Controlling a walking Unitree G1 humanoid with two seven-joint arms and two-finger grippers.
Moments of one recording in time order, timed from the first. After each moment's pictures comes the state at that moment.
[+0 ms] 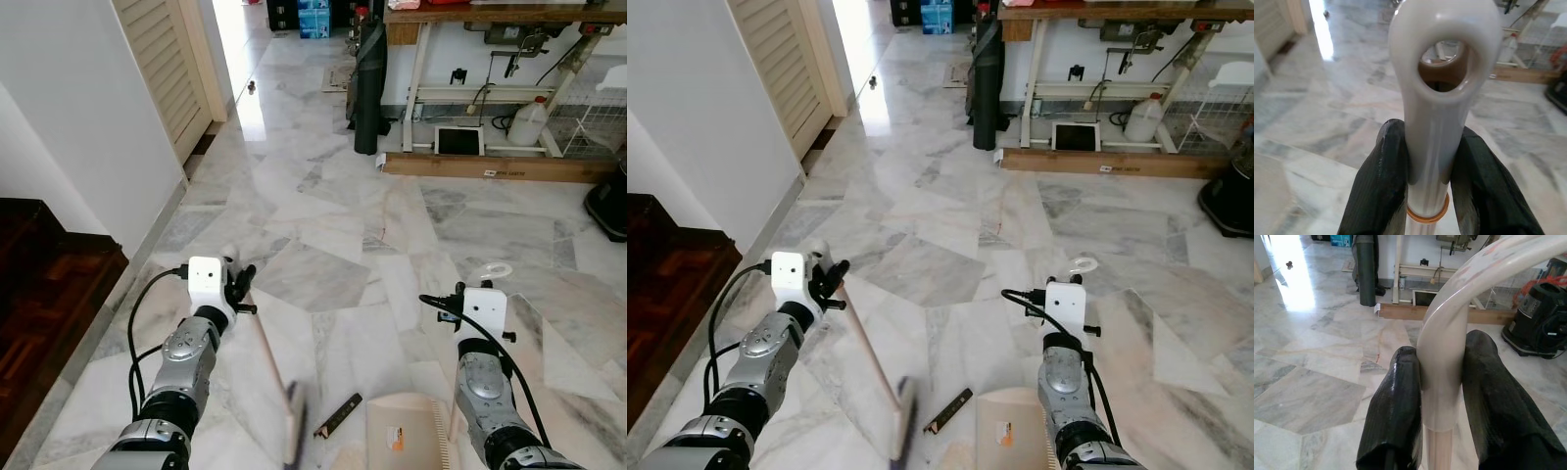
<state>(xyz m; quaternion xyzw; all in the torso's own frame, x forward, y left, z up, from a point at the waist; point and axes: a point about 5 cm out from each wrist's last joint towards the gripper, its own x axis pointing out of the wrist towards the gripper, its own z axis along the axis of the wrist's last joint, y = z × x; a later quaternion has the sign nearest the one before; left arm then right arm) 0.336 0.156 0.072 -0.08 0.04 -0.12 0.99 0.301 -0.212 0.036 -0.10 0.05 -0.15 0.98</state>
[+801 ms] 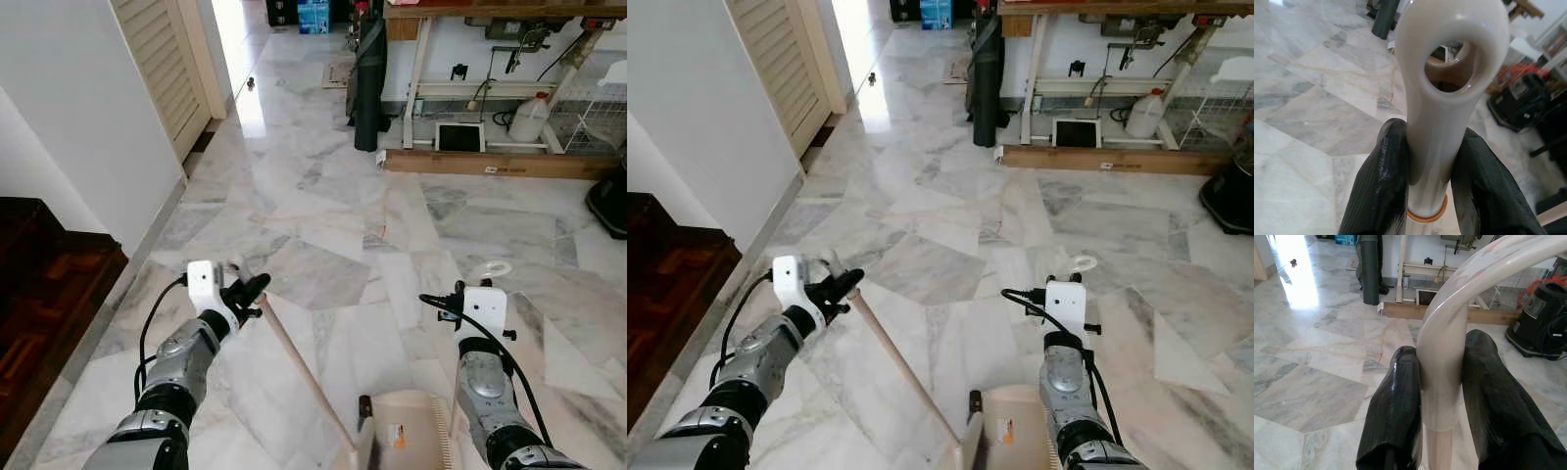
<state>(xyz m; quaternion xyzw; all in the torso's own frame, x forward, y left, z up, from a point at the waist) 0.338 0.162 0.068 -0.23 0.09 -0.17 0.95 0.302 -0.212 0.038 -0.11 0.05 -0.14 0.98</state>
